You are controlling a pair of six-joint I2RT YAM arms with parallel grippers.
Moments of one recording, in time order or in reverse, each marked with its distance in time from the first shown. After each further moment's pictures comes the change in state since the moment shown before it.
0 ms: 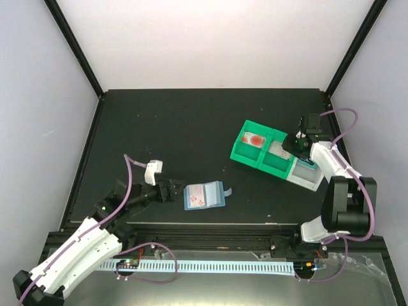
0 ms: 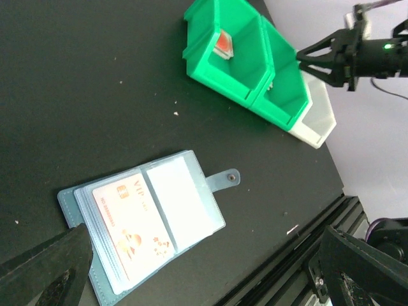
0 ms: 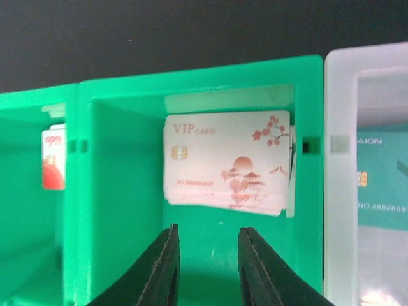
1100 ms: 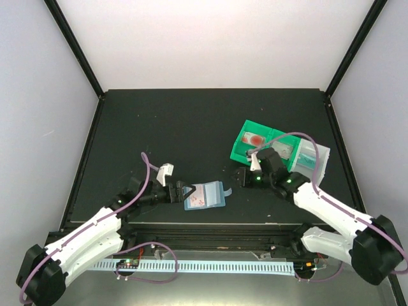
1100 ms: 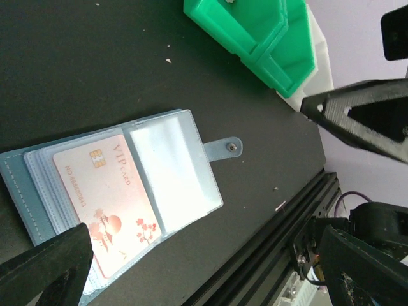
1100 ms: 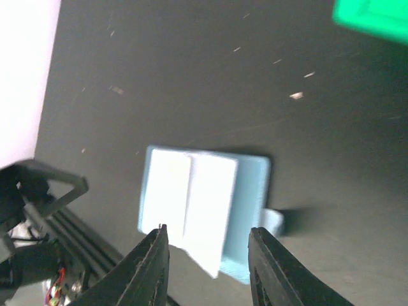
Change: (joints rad) left arm 0.000 0.231 -0.121 0.282 0.164 -0.098; right arm 0.610 -0.454 -0.374 0.183 -0.225 0.177
